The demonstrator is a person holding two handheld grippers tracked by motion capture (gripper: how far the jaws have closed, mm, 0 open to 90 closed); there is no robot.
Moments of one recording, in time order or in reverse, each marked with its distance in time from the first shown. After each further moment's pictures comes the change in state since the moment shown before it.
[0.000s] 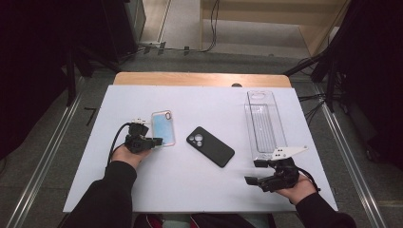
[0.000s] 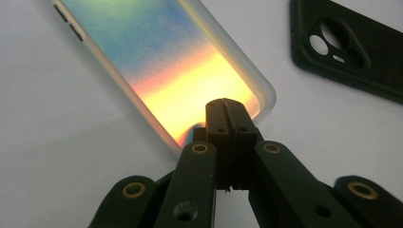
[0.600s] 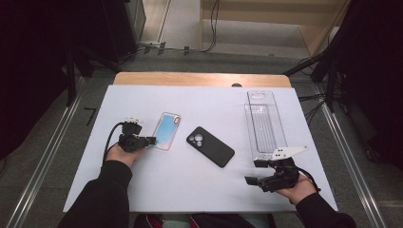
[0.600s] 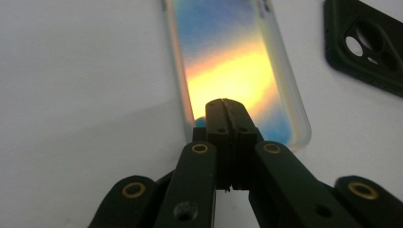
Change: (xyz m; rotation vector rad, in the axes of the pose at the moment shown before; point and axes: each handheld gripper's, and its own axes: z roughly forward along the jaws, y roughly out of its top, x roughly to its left) left arm 0.021 -0.003 -0.008 0.000 0.037 -0.040; right arm 0.000 0.000 0.000 -0.001 0.000 0.002
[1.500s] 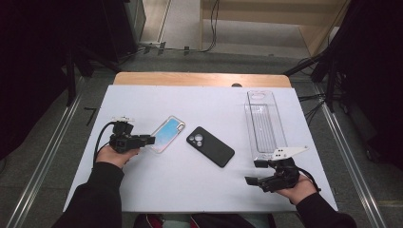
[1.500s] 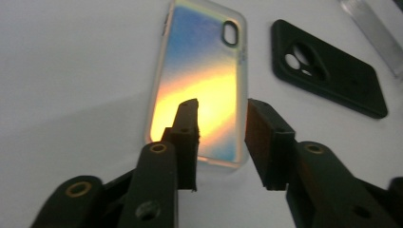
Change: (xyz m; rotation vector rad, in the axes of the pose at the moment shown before) left arm -0.005 -0.002 -0.035 -0.064 -0.140 0.015; right arm 0.000 0.000 -0.001 -0.001 0.005 0.002
